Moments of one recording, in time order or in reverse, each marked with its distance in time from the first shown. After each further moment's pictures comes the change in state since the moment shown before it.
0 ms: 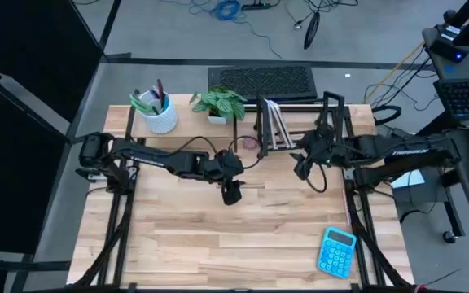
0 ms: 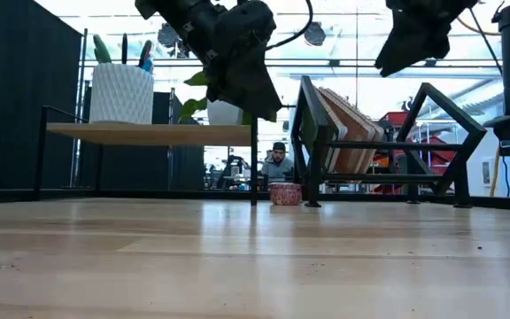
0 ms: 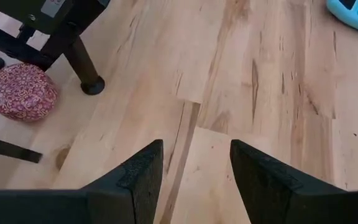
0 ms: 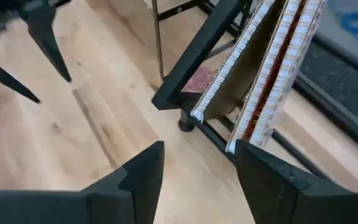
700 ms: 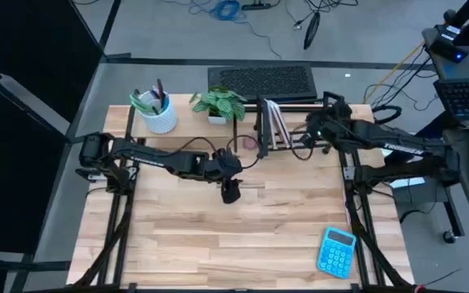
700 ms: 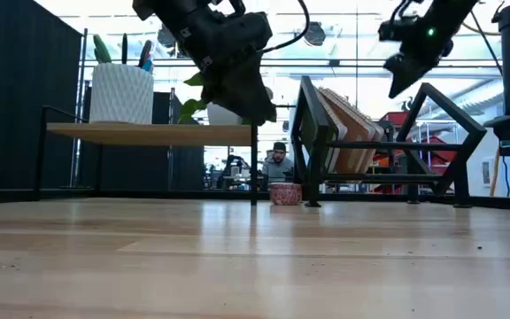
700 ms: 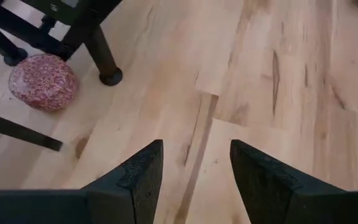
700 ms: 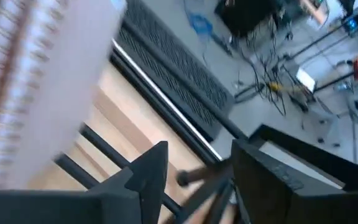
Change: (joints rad) left arm 0.001 0.000 -0.010 -0.018 -0.056 0.000; right arm -0.431 0.051 -0.001 -0.089 0.236 -0.374
